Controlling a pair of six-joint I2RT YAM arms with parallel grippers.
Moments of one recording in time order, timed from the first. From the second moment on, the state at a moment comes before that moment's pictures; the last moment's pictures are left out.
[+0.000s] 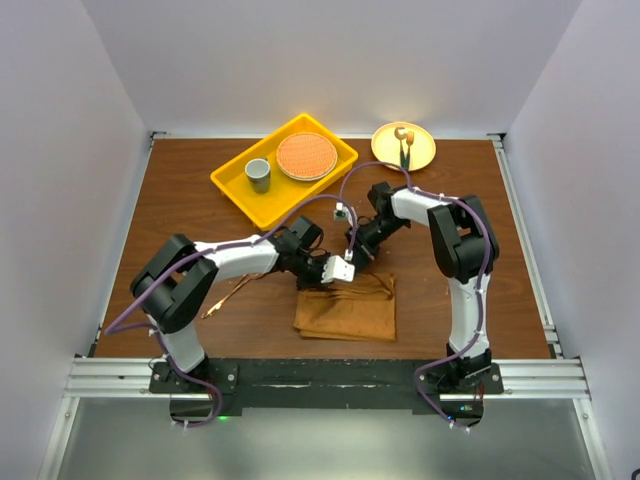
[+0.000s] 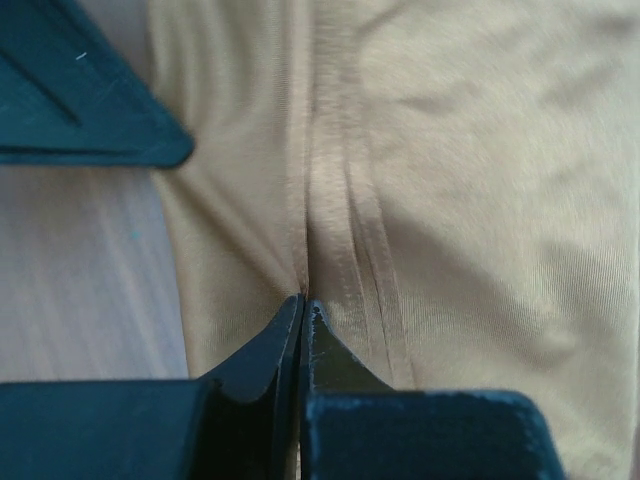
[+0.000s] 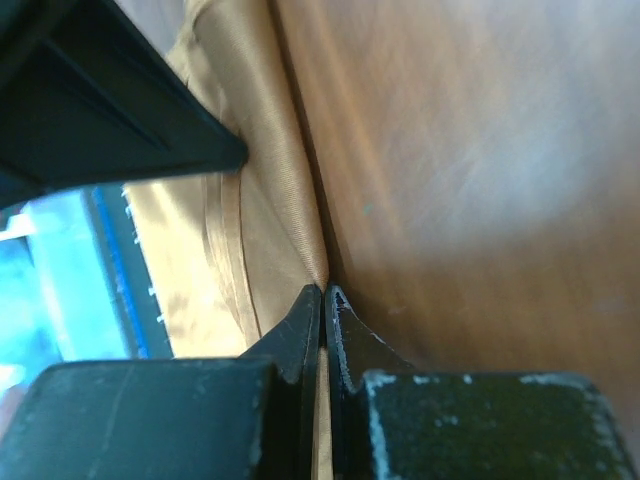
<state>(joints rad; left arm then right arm) -0.74 1.76 0.98 -0.32 0.57 0.87 0.37 2.14 1.40 -0.91 -0.91 -0.60</state>
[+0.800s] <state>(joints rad) -0.48 1.73 1.07 -0.26 0.51 0.75 0.37 2.30 1.77 -0.89 -0.80 -0.68</state>
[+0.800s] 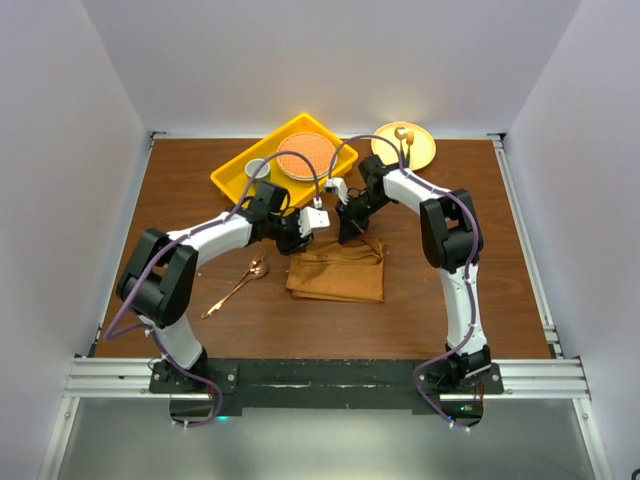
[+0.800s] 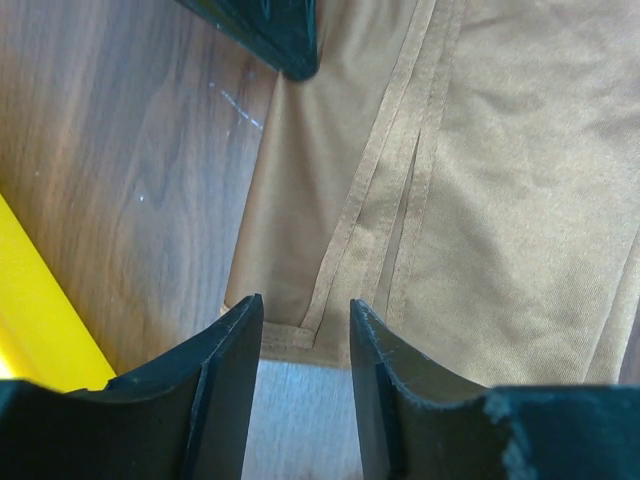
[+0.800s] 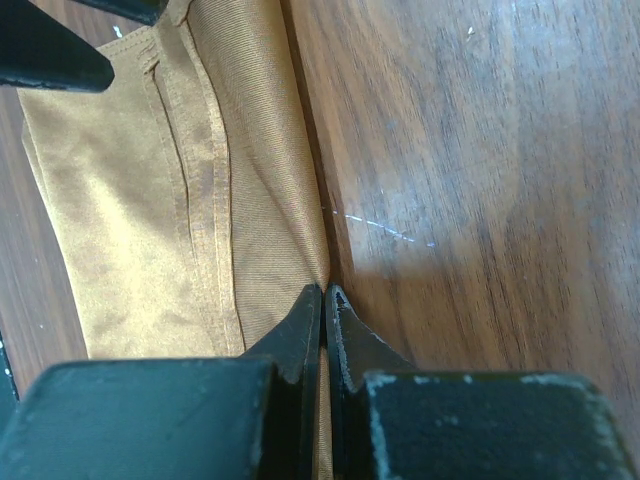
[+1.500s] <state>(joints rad) -0.52 1.83 1.09 -0.31 0.48 0.92 0.34 2.10 1.72 -0.80 -0.80 -0.38</state>
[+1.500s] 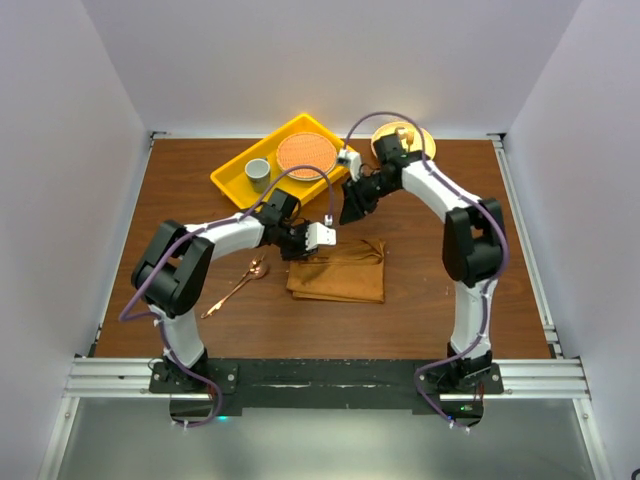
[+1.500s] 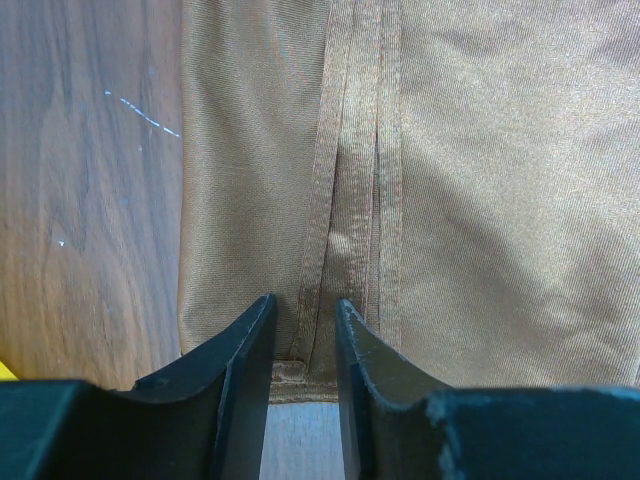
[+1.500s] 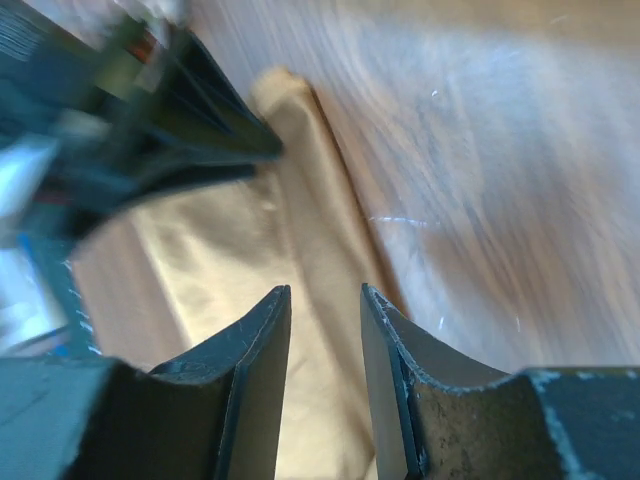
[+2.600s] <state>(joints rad) -0.53 1.80 1.05 -0.30 0.48 0.92 0.20 1.85 1.24 -0.58 -0.51 0.18</state>
